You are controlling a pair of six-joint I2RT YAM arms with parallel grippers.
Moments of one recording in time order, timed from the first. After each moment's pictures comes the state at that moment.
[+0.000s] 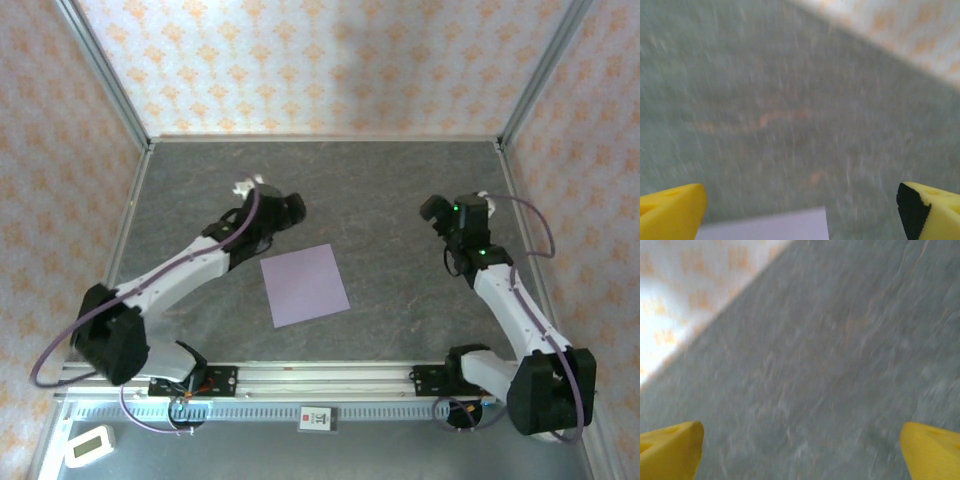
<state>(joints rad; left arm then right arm) -0.57 1.42 1.03 -0.36 -0.29 -0.86 0.12 1.08 0.73 -0.30 0.10 0.77</state>
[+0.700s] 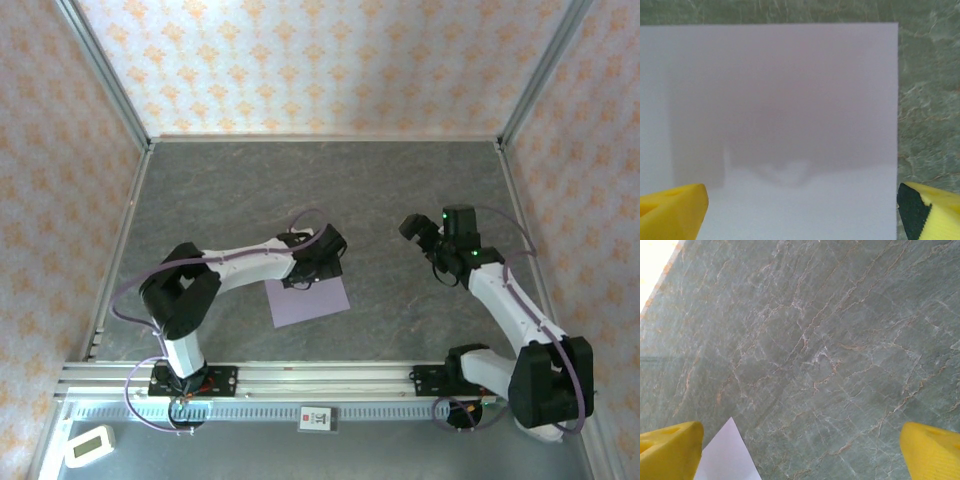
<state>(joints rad) -0.82 1.79 1.15 -0.64 -0.22 -1.10 0.14 1.12 0.69 -0.39 -0.18 0.82</state>
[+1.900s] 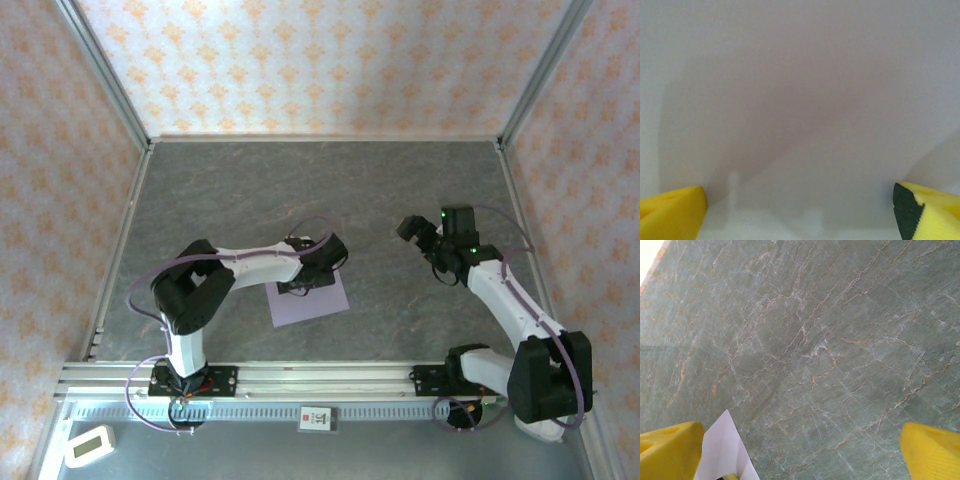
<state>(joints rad) -0.83 1.85 1.13 -0.67 -0.29 -1.11 0.14 1.14 0.71 -0.40 -0.20 0.78</state>
